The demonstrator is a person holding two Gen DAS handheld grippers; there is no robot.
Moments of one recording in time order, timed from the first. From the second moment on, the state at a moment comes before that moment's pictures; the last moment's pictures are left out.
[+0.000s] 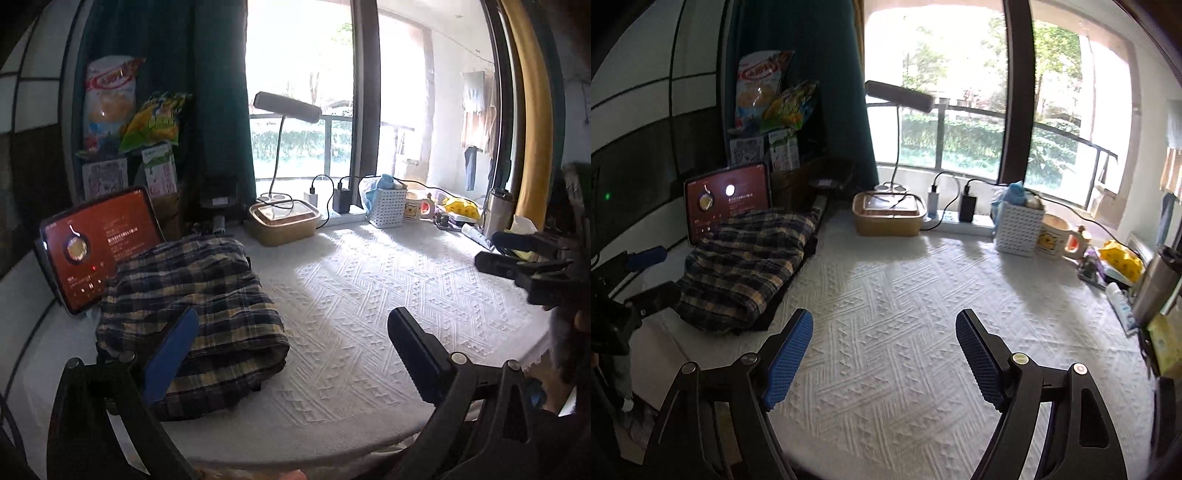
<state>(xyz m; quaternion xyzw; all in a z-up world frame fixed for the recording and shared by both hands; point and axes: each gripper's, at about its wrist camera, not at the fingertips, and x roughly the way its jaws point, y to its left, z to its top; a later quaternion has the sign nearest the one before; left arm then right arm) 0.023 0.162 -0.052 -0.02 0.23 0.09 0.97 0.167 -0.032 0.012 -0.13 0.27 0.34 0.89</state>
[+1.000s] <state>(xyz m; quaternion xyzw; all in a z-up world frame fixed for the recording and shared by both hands) -0.034 0.107 0.020 0.00 0.11 0.08 0.99 0.087 -0.114 0.099 -0.11 0.14 0.29 0.94</state>
